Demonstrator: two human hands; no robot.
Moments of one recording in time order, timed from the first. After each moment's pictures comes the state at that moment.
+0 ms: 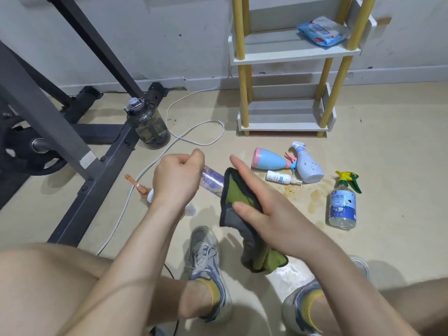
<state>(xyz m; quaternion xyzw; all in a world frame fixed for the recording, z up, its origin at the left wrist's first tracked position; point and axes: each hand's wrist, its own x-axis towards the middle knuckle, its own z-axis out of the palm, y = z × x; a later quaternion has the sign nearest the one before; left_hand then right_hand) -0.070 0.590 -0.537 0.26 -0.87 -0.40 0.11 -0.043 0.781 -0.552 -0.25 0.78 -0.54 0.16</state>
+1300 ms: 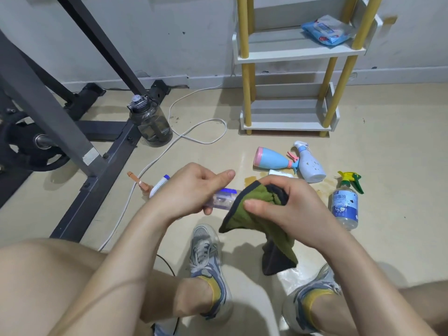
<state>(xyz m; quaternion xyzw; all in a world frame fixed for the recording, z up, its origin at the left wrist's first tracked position) -0.045 0.595 -0.512 0.09 -0.89 -0.41 -0.15 -0.049 0.796 -0.548 -0.17 0.77 -0.60 0.14</state>
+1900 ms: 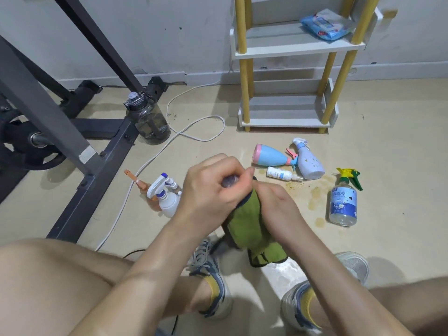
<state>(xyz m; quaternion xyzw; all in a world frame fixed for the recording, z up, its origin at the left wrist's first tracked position) -0.040 0.631 -0.537 -0.09 -0.89 -0.39 0.23 -0.045 0.765 -0.566 -0.02 0.74 -0.65 0.18</state>
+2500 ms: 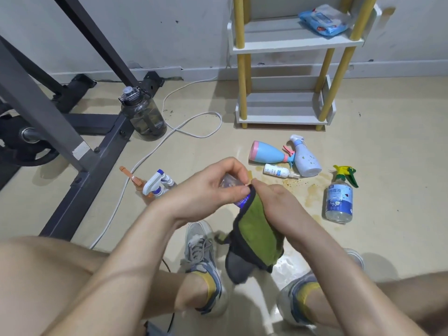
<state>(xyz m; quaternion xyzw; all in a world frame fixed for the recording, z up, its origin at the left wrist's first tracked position) -0.048 0.609 -0.531 -0.05 -0.80 -0.57 -0.20 -0.057 0.772 -0.570 0.03 0.76 -0.60 0.25</state>
